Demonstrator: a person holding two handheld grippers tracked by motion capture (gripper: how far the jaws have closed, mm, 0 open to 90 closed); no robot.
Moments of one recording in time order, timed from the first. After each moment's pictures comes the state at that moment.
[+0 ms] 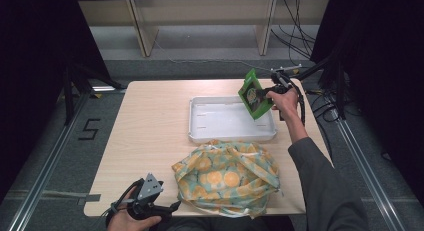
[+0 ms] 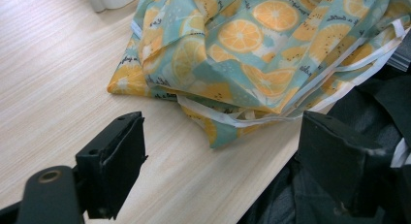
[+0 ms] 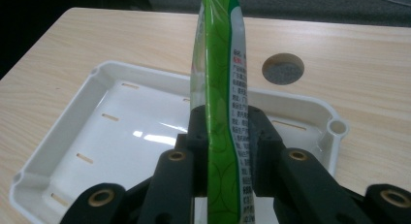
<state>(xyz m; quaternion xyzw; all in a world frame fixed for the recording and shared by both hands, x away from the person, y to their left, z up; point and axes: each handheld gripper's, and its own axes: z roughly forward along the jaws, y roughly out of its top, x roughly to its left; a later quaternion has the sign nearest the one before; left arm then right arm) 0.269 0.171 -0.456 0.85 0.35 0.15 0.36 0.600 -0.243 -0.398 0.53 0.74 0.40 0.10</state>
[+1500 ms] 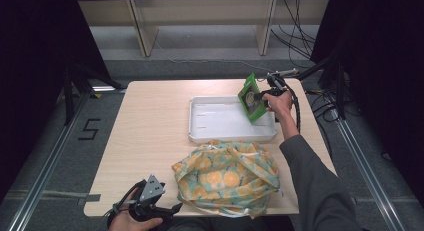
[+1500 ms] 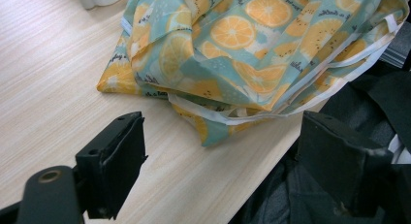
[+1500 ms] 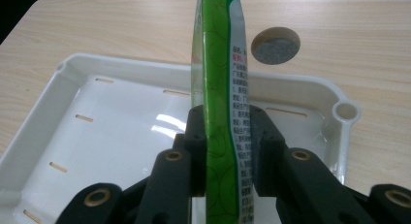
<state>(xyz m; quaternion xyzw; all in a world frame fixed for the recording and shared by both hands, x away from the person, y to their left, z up) 0.268 0.166 -0.459 0.85 0.34 0.15 0.37 0.617 -0.239 -0.427 0.57 0.72 0.37 0.08</state>
